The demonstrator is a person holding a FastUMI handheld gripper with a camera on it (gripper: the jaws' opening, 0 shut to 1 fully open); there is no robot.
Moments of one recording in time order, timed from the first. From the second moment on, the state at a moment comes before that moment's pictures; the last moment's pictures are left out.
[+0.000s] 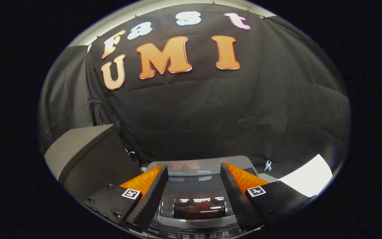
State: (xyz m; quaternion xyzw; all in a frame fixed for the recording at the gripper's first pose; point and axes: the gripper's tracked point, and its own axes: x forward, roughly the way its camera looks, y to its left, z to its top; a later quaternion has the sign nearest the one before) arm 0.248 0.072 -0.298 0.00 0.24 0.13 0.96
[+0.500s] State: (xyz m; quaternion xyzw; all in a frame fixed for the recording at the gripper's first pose) arm 0.223 0.111 -0.157 0.04 0.12 0.18 0.98
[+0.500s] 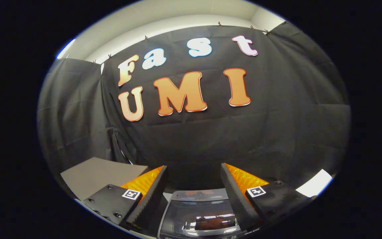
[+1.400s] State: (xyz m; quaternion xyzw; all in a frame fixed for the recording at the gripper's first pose) arm 0.004 0.103 -0.021 0.04 0.03 0.10 0.99
